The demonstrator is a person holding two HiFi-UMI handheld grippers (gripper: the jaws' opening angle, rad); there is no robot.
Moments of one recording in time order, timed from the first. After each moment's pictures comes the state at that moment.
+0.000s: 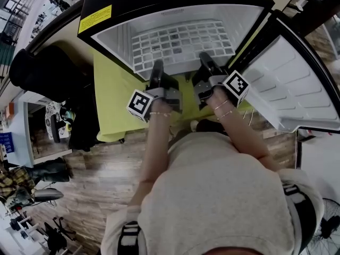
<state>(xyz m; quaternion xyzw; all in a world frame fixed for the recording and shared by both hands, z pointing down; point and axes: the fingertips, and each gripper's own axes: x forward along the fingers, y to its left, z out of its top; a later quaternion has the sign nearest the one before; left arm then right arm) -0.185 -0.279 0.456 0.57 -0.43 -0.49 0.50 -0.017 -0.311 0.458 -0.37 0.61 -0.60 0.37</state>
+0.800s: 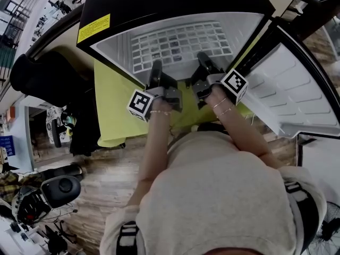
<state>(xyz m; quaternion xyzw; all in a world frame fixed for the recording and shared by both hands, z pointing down) -0.193 -0.307 0.459 0.58 -0.46 -0.48 0.48 -0.023 -0.339 0.462 -0.37 0.61 -0.60 0.36</state>
